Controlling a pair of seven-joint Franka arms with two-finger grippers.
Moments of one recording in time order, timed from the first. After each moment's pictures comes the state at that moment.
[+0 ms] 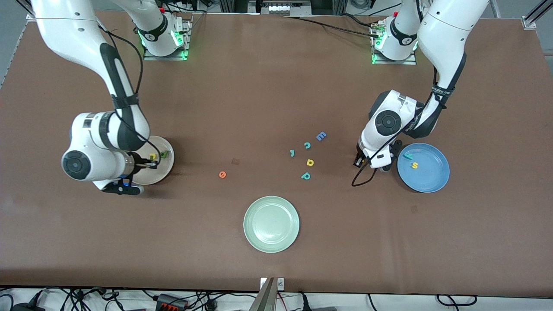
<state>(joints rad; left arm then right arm) -0.14 0.51 -0.22 -2.09 0.20 2.52 -1.57 0.23 0.57 -0.19 -1.72 0.14 1.97 0.07</state>
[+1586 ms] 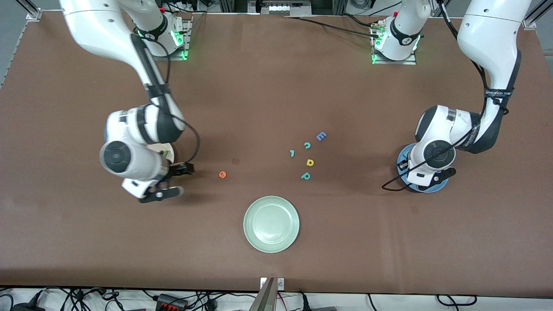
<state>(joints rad) 0.06 0.51 -0.19 -1.87 0.34 2.04 -0.83 0.45 0.65 -0.15 -1.54 0.14 2.08 -0.03</state>
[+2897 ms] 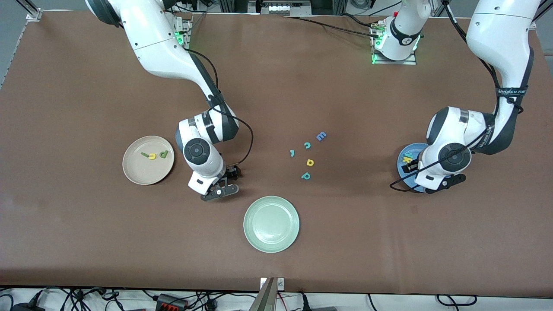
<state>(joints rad) 0.10 0.51 -0.21 -1.79 0.34 1.97 -0.63 0.60 0.85 -0.16 -1.50 0.15 2.32 0.13</state>
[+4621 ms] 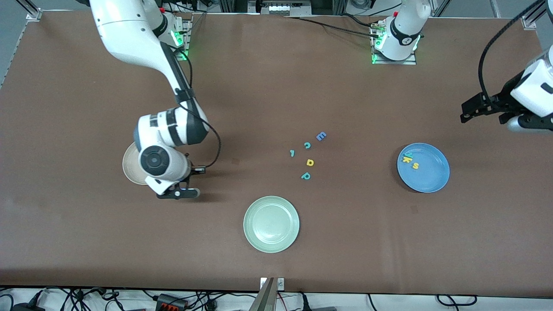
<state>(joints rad) 0.03 0.04 -0.07 -1.58 0.00 1.61 -0.02 0.54 0.68 -0.28 -1.54 0.15 1.97 0.19</state>
